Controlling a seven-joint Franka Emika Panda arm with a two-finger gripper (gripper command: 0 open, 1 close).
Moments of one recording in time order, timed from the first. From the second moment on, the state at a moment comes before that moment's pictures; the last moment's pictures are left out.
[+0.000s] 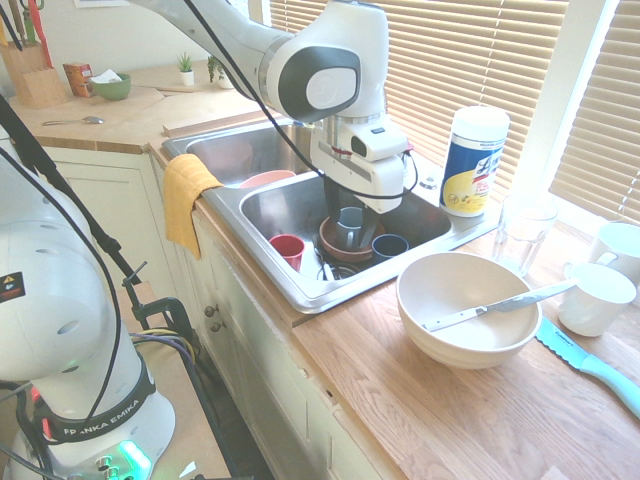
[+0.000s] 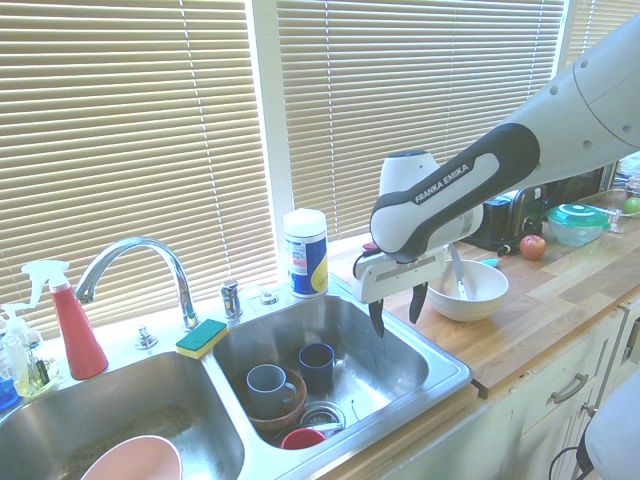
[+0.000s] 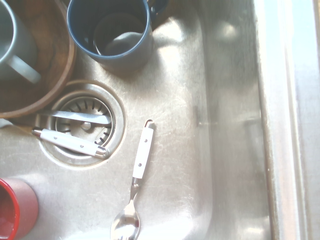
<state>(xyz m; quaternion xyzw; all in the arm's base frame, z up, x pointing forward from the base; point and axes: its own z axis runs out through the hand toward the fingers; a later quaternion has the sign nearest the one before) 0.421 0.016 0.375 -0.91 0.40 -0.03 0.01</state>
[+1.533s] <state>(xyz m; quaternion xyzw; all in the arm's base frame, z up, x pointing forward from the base) 0.418 -0.192 0.343 -0.84 0.54 -0.09 -0.01</state>
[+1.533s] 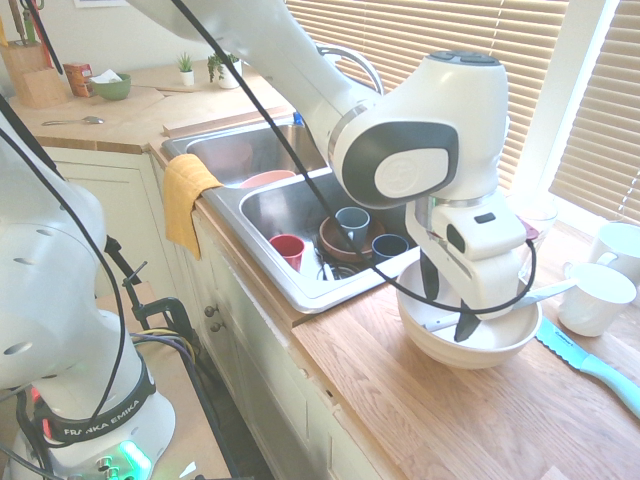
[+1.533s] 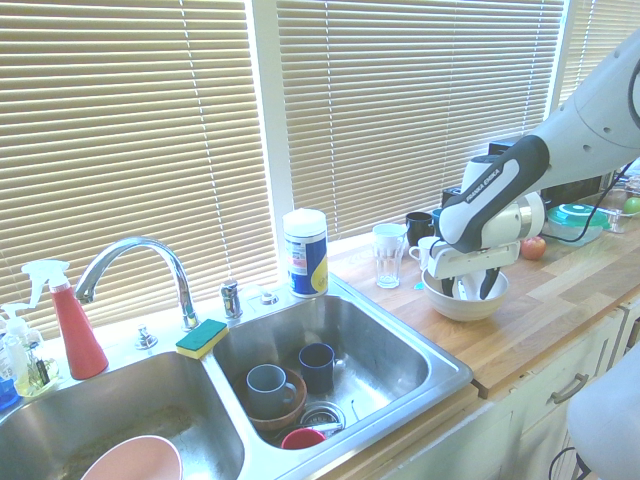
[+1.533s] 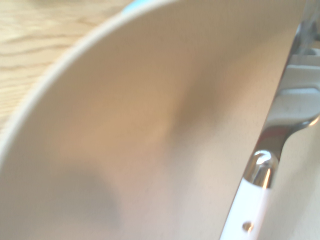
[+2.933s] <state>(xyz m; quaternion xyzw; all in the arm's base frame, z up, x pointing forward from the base) 0.424 -0.196 0.339 -0.84 0.53 -0.09 -0.02</state>
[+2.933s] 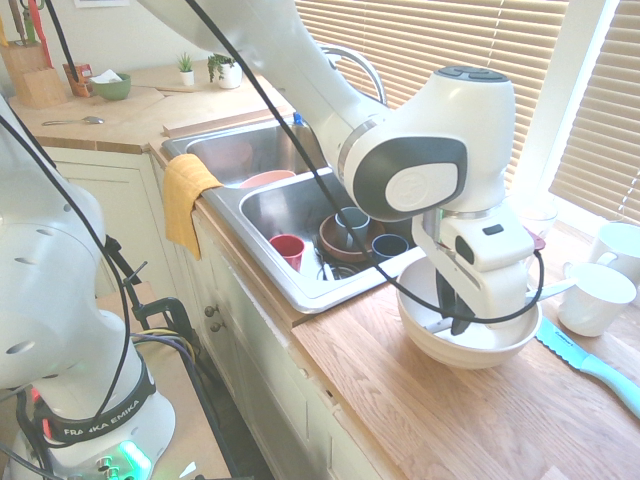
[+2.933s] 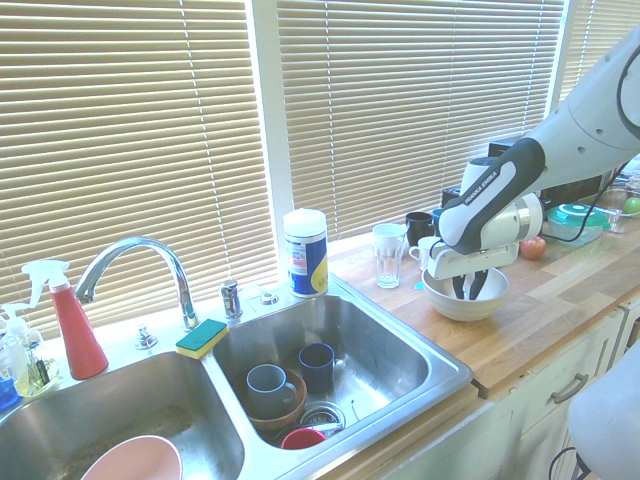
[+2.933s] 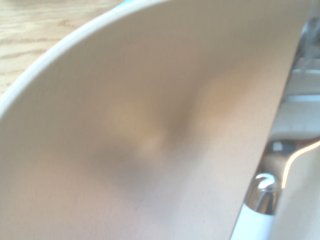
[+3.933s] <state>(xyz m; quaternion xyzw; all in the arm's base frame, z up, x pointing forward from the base) 0.417 -0.075 0.487 -0.89 0.43 -0.14 0.02</state>
